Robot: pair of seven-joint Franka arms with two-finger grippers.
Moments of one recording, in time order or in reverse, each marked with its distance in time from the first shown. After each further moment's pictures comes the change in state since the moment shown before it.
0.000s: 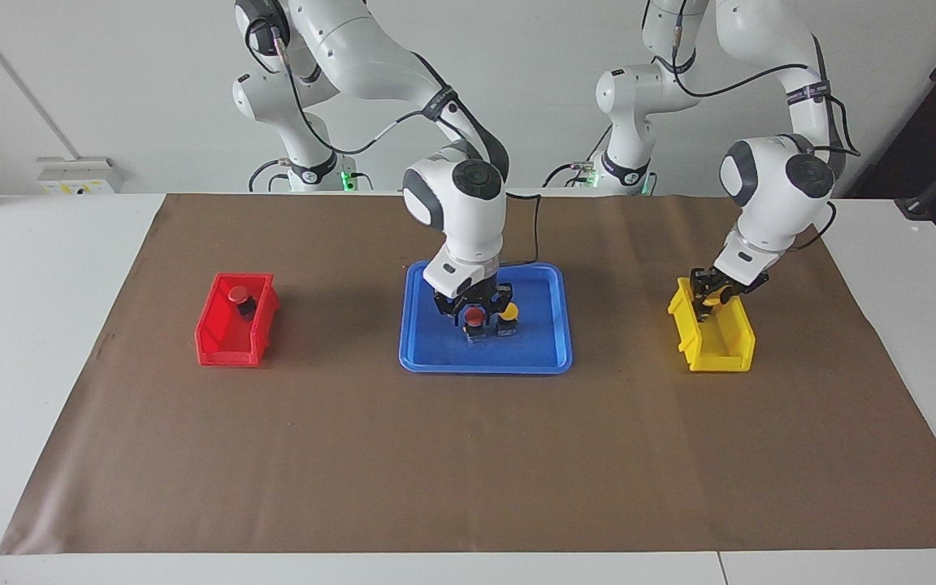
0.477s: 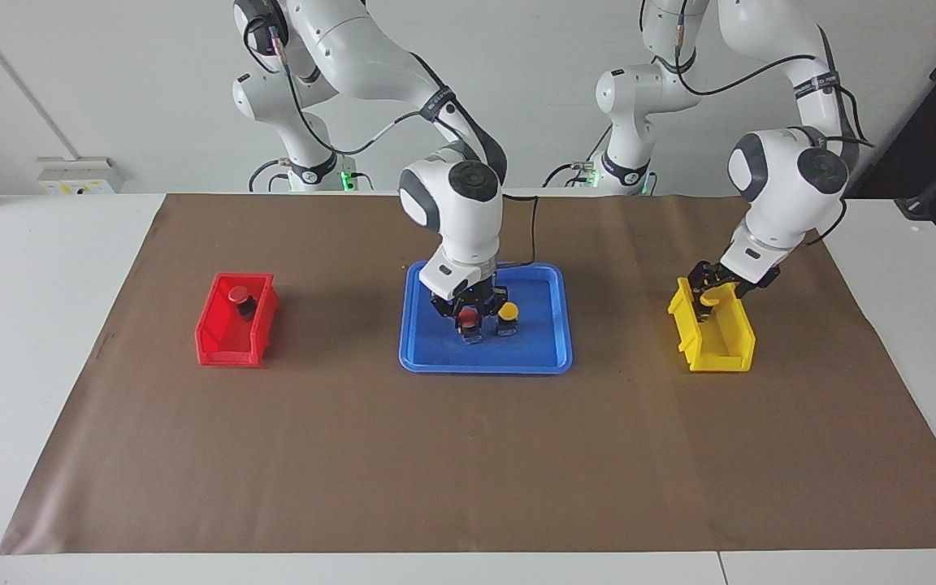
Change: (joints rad) left arm -0.001 0.002 -0.011 0.194 0.000 -0.228 0.000; right arm -0.040 -0.018 -0.015 0.038 -0.005 -0.088 -0.111
